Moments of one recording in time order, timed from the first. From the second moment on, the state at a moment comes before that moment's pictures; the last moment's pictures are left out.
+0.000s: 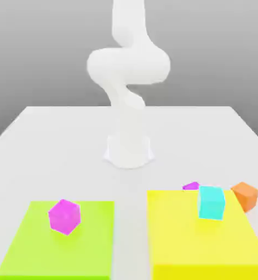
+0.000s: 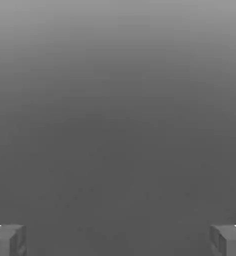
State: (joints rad) arm 0.08 -0.73 -0.01 -2.33 0.01 2.34 0.69
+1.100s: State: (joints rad) arm 0.80 0.27 0.08 -2.66 -0.11 2.93 -0.43
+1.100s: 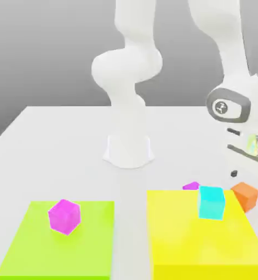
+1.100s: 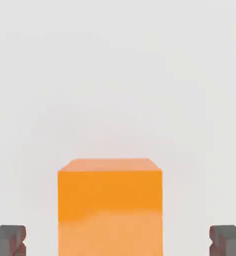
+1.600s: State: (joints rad) arm 0.79 0.11 0.11 -2.67 -0.07 2.77 -0.46
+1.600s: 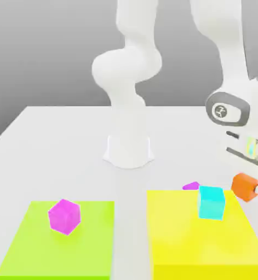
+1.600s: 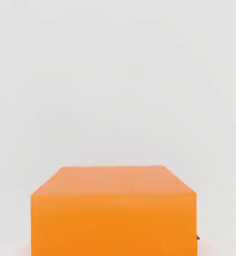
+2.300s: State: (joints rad) arm 0.23 -0.16 -0.37 -2.57 -0.26 2.39 -0.33
